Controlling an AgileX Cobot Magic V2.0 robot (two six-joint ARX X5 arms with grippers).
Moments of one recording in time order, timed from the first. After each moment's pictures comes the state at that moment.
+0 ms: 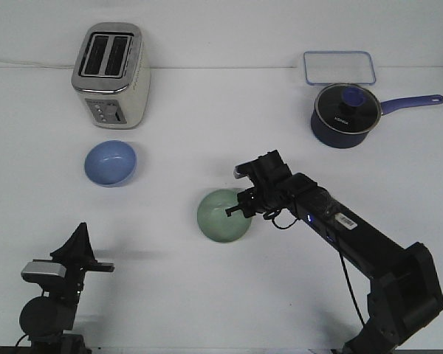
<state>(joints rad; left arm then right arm) -0.06 0.00 0.03 0.20 -0.01 -0.10 0.50 1.73 1.27 -0.62 -0.29 0.20</state>
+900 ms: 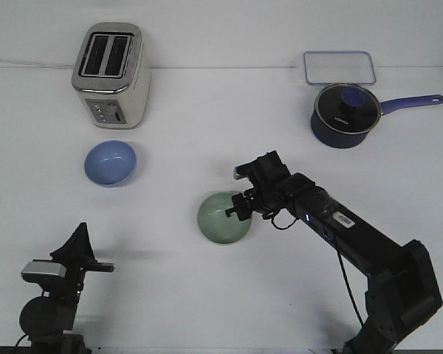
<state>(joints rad) -0.06 0.00 0.03 0.20 -0.01 -0.10 0.50 1.75 1.27 -0.62 -0.29 0.20</state>
